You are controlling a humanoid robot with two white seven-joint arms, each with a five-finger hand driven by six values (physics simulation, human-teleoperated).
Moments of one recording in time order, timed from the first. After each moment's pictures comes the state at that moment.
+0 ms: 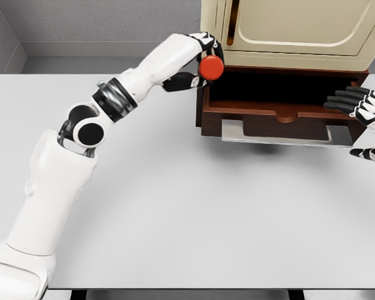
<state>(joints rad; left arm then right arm) -0.60 0.10 -0.35 -1.48 -0.54 -0.37 -0.35 0.08 -1.30 0.23 -1.77 0.26 -0.61 -0.31</state>
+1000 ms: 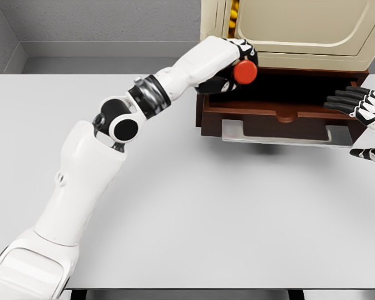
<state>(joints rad) -0.68 0.00 -0.41 -1.39 -0.66 -0.38 -0.35 0.08 -1.30 0.22 -1.77 0.26 -0.61 -0.31</state>
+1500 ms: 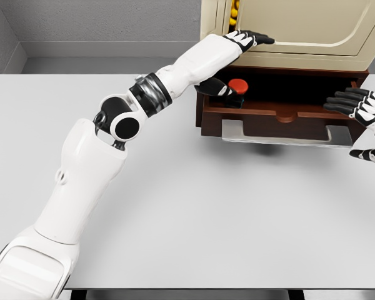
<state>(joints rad) -0.68 0.00 -0.42 -1.39 -0.68 -0.37 -0.35 0.09 -1.30 0.23 -1.77 0.26 -0.61 -0.31</state>
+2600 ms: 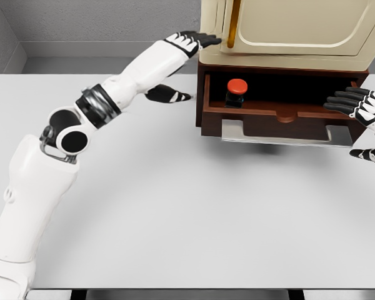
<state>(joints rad) -0.56 0.22 -0.35 -1.55 -0.57 -0.39 -0.34 0.09 -1.30 0.22 -1.77 0.26 -0.61 -0.31</state>
